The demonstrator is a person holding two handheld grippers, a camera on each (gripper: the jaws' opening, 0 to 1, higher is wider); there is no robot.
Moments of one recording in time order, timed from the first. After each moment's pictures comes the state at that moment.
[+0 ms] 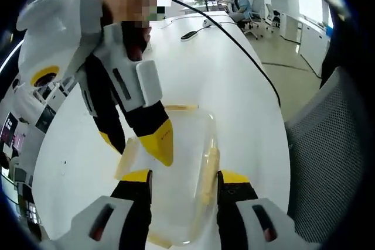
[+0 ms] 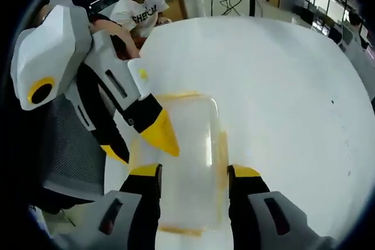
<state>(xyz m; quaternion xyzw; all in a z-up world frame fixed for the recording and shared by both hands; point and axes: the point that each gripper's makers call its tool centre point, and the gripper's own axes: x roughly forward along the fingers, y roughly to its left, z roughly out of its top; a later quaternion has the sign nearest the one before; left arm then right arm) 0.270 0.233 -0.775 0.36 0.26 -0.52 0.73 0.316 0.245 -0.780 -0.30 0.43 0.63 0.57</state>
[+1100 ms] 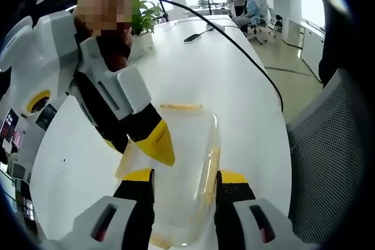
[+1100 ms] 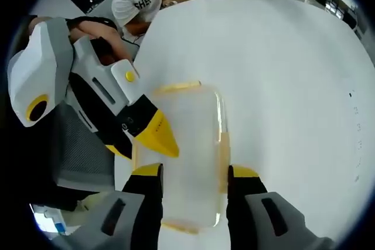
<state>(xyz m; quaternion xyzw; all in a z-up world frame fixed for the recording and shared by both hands) 0.272 0.234 -0.777 0.34 0.26 -0.52 0.74 0.308 0.241 -0.789 -0.32 0.50 0.63 0.50</state>
